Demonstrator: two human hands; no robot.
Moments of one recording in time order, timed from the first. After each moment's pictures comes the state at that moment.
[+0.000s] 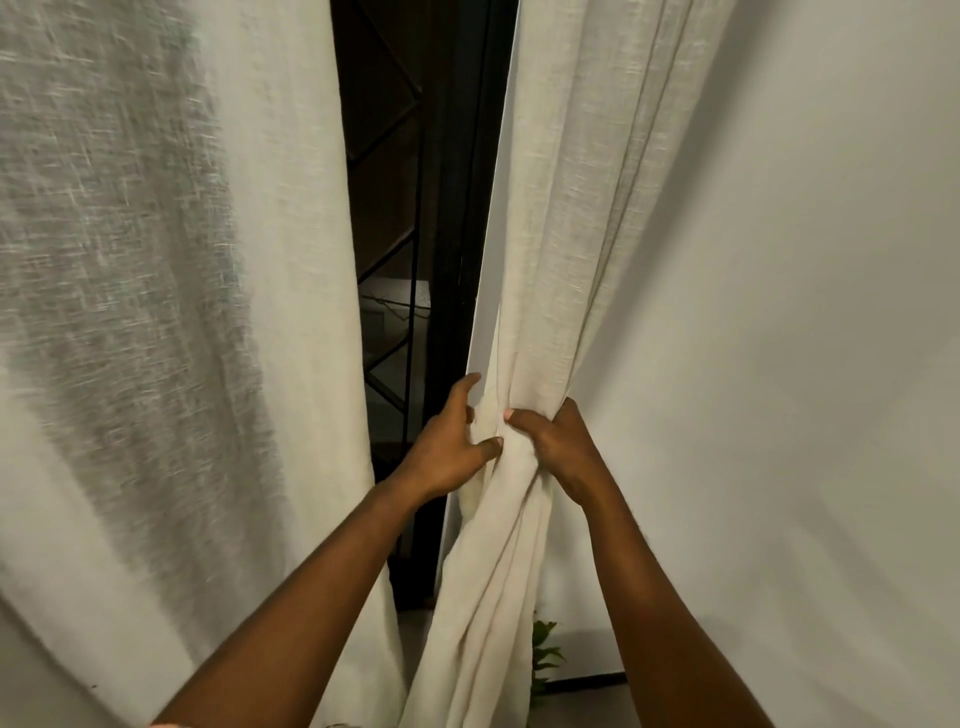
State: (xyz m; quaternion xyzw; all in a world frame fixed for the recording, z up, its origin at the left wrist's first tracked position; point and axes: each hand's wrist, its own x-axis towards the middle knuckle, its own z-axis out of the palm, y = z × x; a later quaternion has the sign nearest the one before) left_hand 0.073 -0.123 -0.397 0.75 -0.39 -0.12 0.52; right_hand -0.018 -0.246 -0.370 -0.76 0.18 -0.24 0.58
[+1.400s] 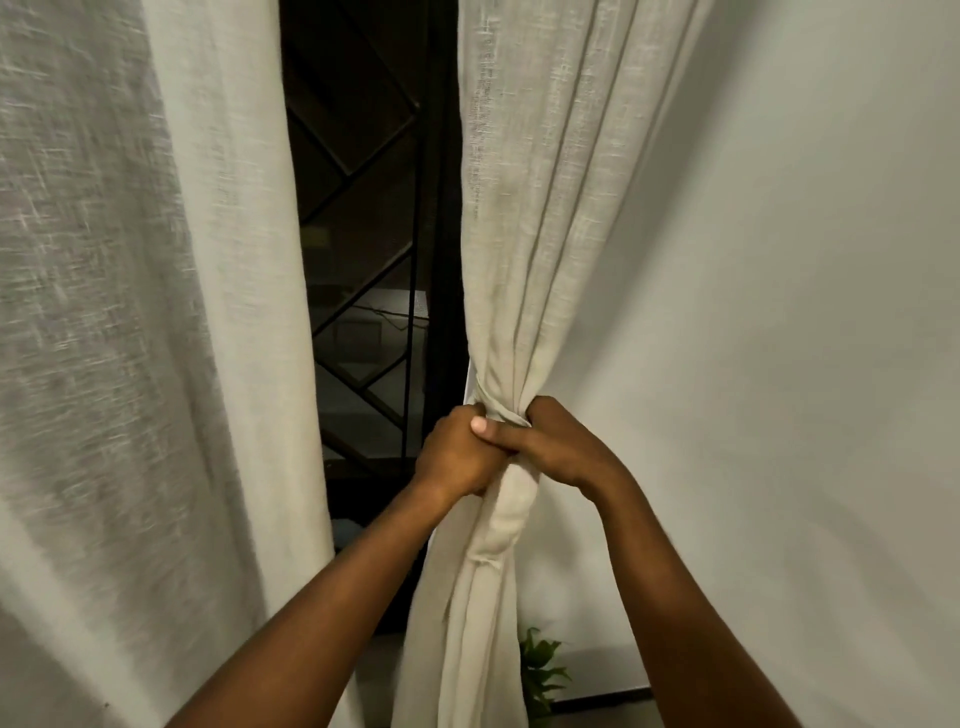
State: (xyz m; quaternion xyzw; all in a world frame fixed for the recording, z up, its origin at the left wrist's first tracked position) left_hand 0.042 -0.133 -0.351 0.80 -0.30 -0.13 0.51; right_hand -0.028 -0.250 -0.331 -0.87 0.09 -0.12 0.48
